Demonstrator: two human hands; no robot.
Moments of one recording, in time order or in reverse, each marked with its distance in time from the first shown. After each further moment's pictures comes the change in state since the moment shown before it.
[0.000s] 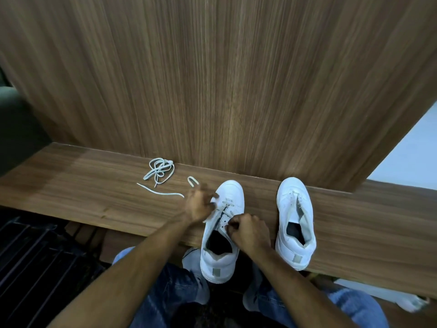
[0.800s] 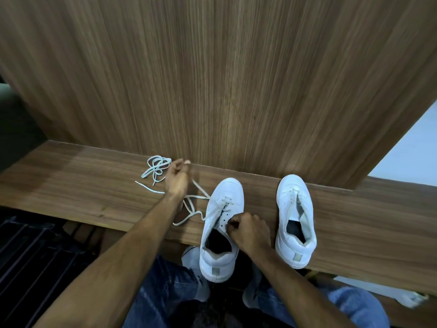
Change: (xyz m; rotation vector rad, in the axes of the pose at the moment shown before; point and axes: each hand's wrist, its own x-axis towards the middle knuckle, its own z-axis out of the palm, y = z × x) left_hand 0.019 0.013 -0.042 -0.968 0.463 -0.410; right_hand 0.002 0.005 0.006 -0.002 0.019 0.019
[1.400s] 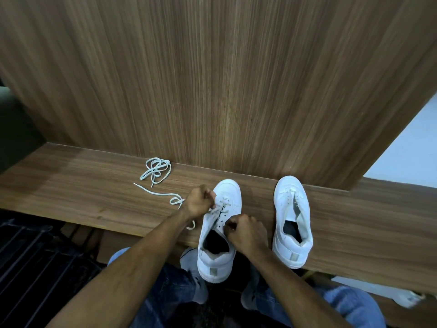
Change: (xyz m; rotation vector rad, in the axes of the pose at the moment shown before) left_hand -0.030 -0.030 0.014 0.686 -0.484 0.180; right_hand -0.005 -0.004 -0.006 0.035 -0.060 0.021
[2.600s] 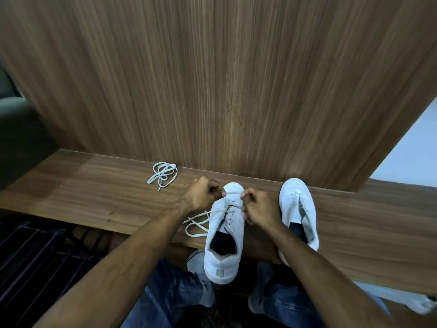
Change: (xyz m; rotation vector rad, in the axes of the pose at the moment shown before) left_hand -0.001 0.028 -0.031 0.198 -0.047 0.221; right_hand 0.030 -0.003 -0.048 0.487 0.102 -0.047
